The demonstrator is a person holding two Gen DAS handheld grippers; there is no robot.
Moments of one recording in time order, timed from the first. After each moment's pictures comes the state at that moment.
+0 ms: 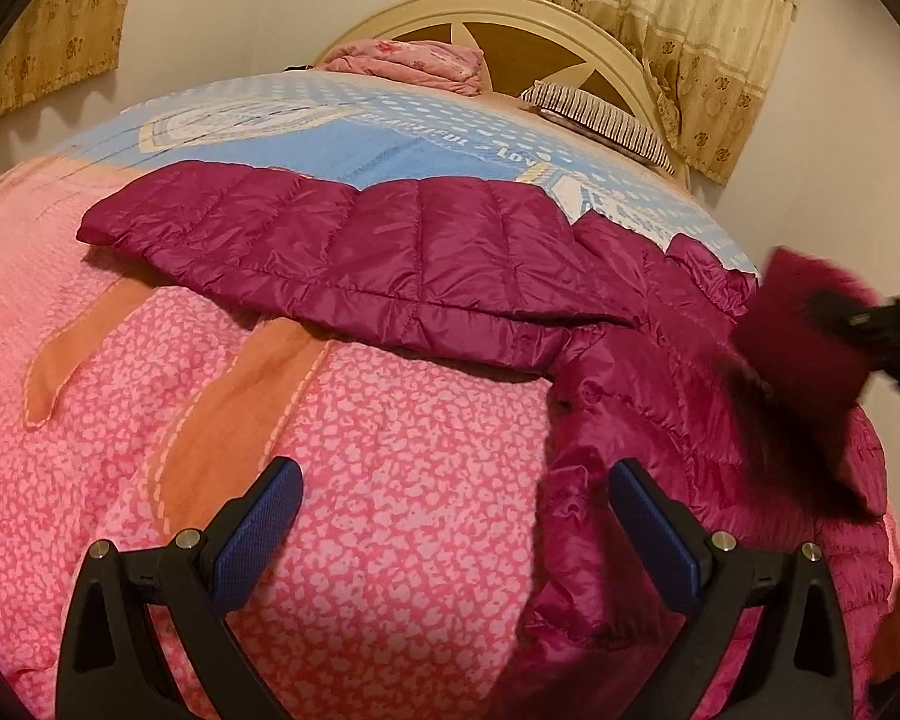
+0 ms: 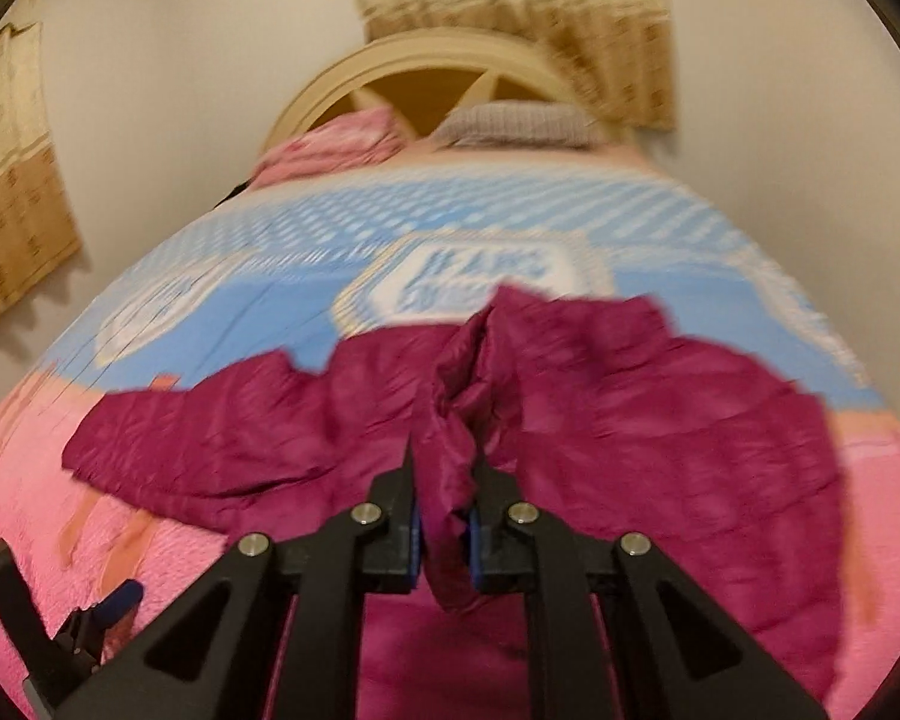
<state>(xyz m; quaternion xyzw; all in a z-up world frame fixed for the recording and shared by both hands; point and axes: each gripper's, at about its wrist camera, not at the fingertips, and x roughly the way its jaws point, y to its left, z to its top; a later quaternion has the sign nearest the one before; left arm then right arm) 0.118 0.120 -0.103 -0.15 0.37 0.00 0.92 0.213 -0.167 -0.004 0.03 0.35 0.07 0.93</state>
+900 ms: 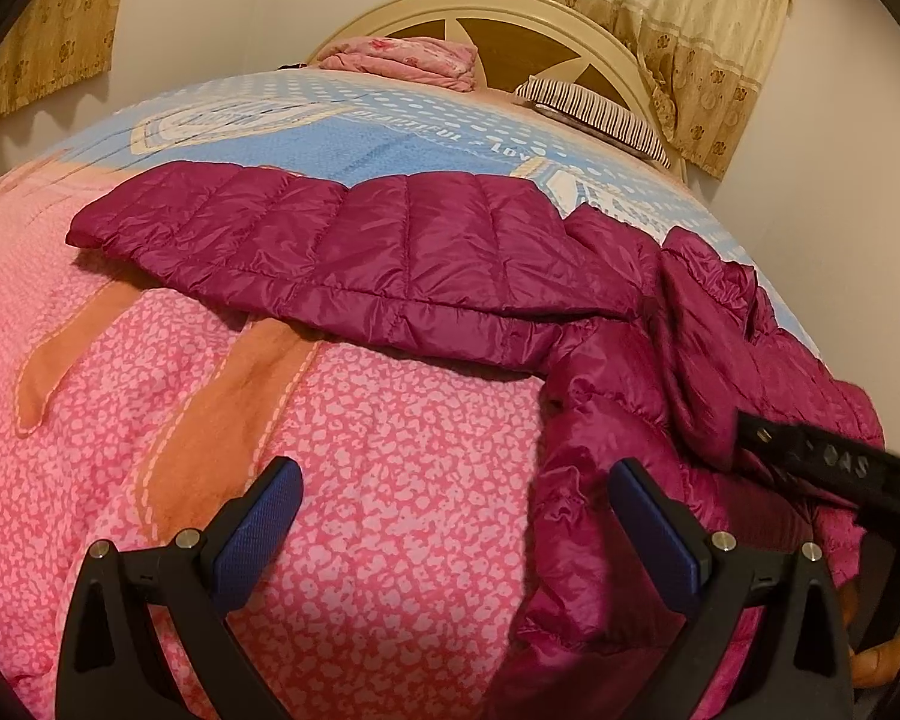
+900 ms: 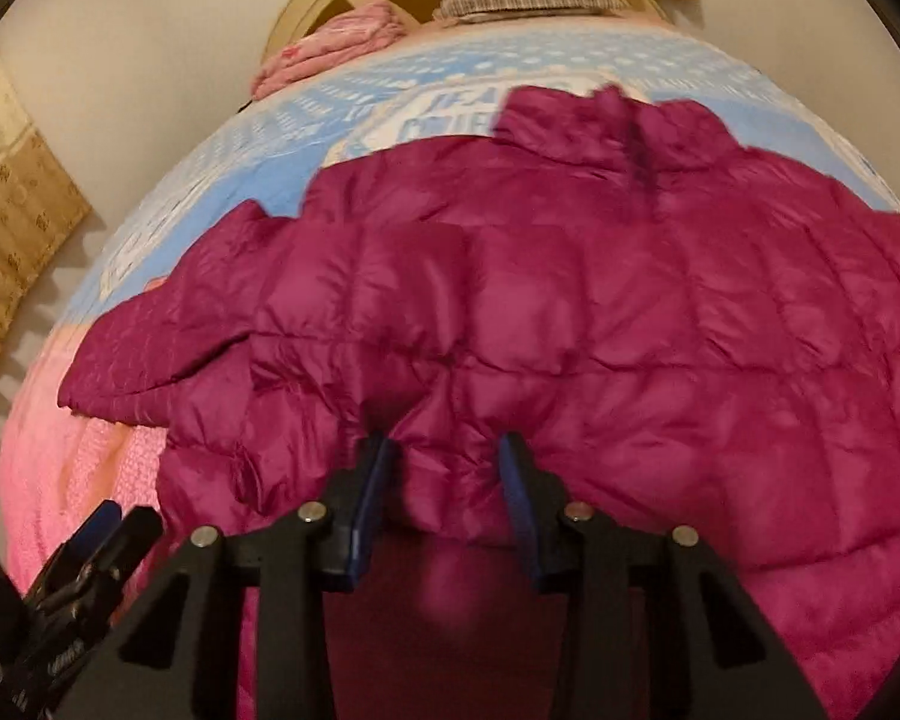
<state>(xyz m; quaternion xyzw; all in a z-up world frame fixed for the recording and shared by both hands) 0.124 0.117 -0.105 -0.14 0.38 -0.01 0.92 0.215 -0.138 -0.074 0.08 0.46 0.11 0.88</state>
